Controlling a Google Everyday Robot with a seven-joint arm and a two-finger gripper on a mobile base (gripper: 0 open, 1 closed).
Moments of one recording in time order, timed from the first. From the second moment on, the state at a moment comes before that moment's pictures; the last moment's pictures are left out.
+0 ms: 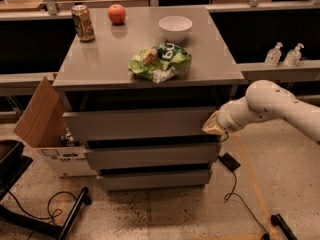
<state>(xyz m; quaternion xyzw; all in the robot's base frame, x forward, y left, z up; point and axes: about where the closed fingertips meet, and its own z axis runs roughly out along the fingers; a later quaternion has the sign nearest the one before) 0.642 -0.188 0.638 -0.59 0.75 0.07 0.29</state>
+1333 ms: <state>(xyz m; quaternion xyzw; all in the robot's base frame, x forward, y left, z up) 0.650 -0.194 0.641 -0.58 0.75 0.06 0.30</state>
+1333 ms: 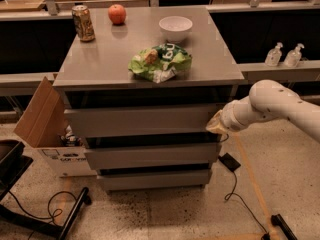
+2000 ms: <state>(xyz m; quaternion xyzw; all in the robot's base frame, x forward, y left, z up) 0.504 -0.191 0.690 -0.64 0.73 0.01 0.25</state>
